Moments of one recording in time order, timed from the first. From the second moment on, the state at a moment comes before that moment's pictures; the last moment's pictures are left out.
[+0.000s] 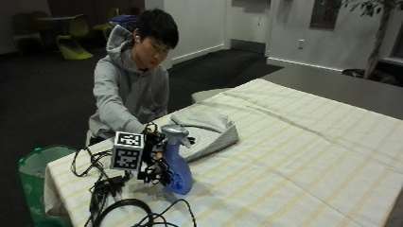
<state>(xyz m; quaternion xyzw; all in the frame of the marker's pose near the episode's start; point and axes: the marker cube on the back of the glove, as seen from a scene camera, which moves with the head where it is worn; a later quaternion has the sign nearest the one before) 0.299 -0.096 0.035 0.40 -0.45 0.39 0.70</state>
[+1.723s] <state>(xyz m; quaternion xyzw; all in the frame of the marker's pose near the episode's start) 0.144 -0.109 -0.078 -0.07 -0.06 0.15 0.98</state>
